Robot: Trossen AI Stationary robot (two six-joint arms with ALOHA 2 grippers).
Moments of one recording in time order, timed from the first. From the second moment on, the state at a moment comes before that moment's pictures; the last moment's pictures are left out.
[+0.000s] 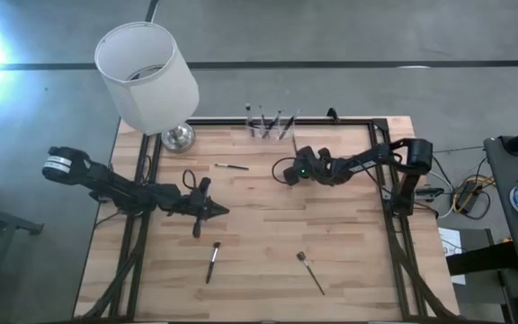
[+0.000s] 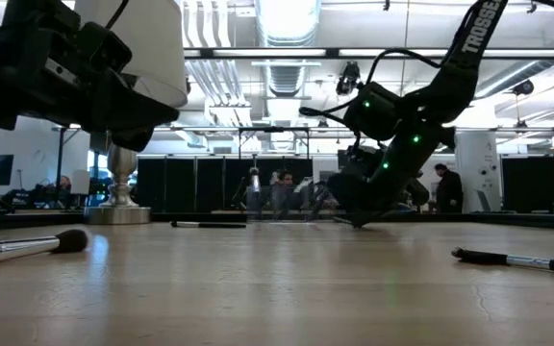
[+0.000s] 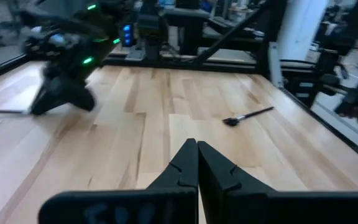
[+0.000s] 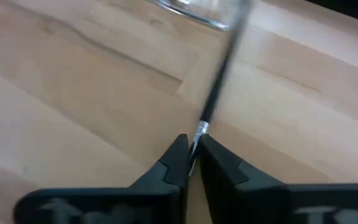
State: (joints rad) left arm -0.15 1.21 0.12 1.00 -0.05 -0.11; right arm -0.28 1.81 0.70 0.19 0.53 0.59
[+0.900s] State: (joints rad) left arm -0.15 1.21 0.24 0.73 -0.16 -0.14; right arm -0.03 1.65 0.81 0.02 0.53 0.38
